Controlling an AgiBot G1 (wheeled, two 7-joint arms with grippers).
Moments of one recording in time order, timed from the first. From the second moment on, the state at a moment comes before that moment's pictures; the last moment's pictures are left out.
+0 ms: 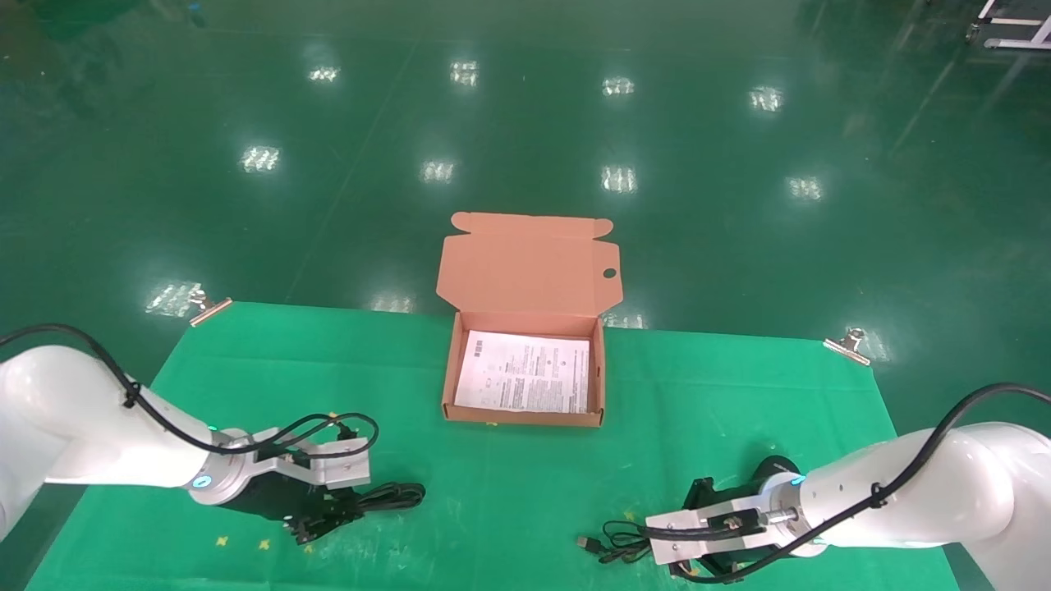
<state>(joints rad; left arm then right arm) -1.54 1.22 0.86 -0.22 1.83 1.07 0.16 1.31 -1.06 -0.81 0.93 -2.10 -1.12 -0.02</state>
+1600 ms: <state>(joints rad) -1.76 1.05 0.81 -0.98 2.03 0.92 -0.20 1.79 -1.26 -0.58 0.80 -1.90 -0.90 0.01</state>
